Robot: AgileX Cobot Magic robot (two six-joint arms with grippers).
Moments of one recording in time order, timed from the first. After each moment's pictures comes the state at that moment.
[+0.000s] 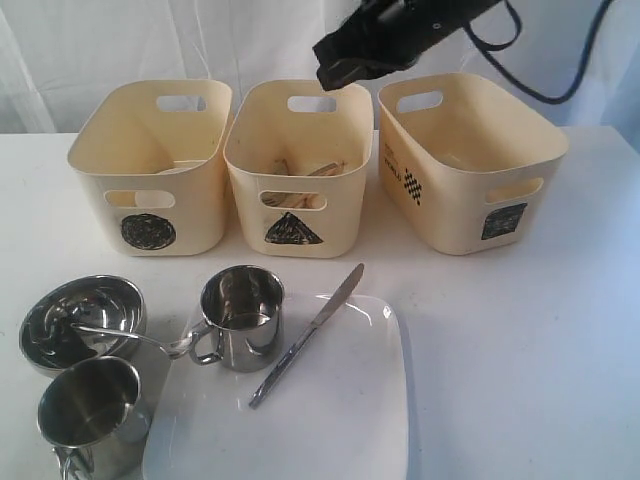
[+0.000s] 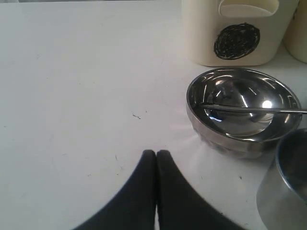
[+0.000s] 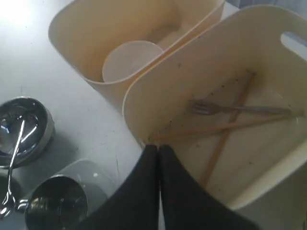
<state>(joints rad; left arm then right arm) 0.05 0.01 0.03 -0.16 0.40 0.15 0.33 1.86 -1.79 0.64 0.94 -0.72</state>
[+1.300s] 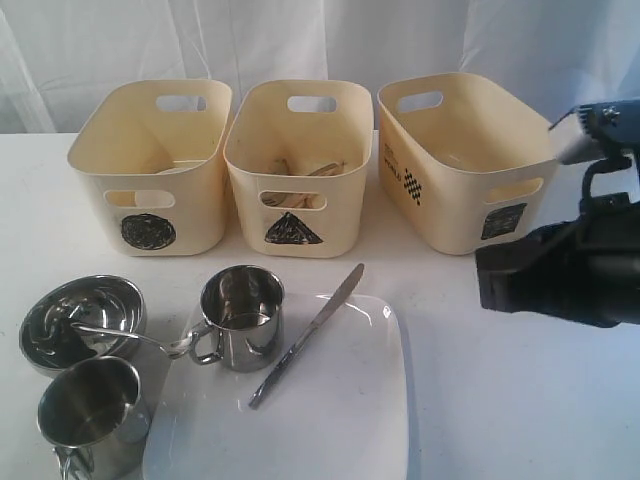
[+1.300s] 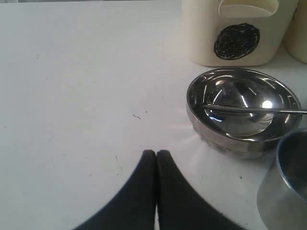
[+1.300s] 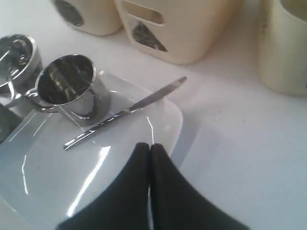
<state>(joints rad) 0.05 0.01 0.03 -0.16 0.40 0.15 0.33 0.94 -0.59 0.67 0.45 -0.49</state>
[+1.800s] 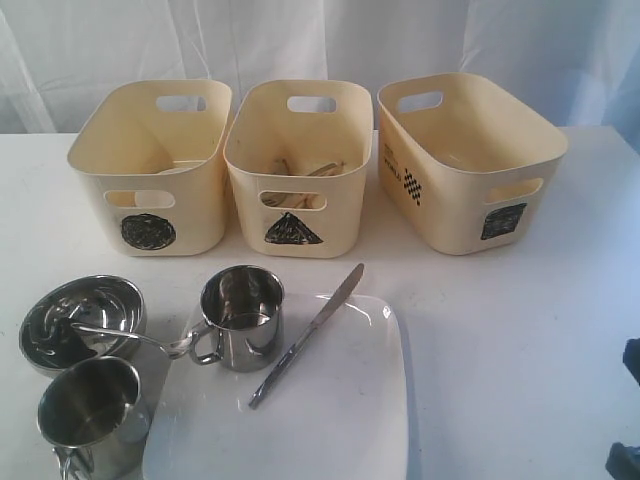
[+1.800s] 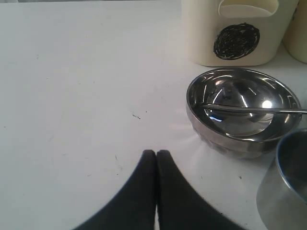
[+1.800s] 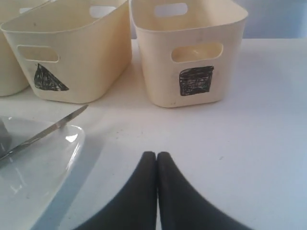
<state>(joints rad) 0.05 0.01 0.03 -0.16 0.40 0.15 0.24 0.32 -0.01 0.37 0.04 -0.30</state>
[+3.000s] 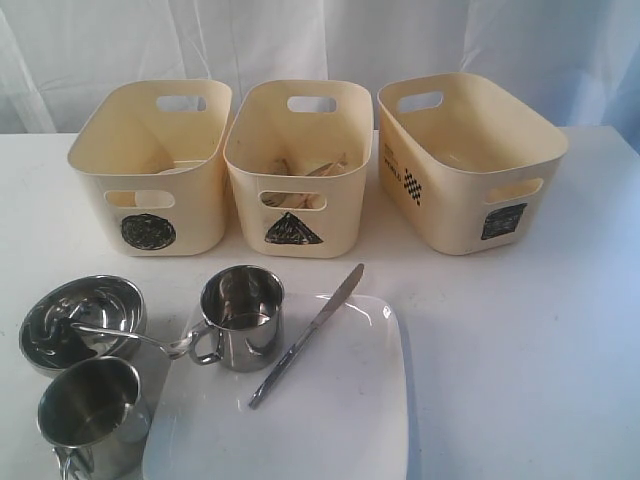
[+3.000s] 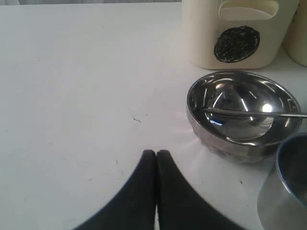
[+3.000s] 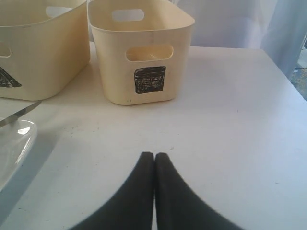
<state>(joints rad) 0.05 0.01 0.03 -0.16 0.38 0.15 0.09 0.01 -0.01 0.06 0.33 -0.05</state>
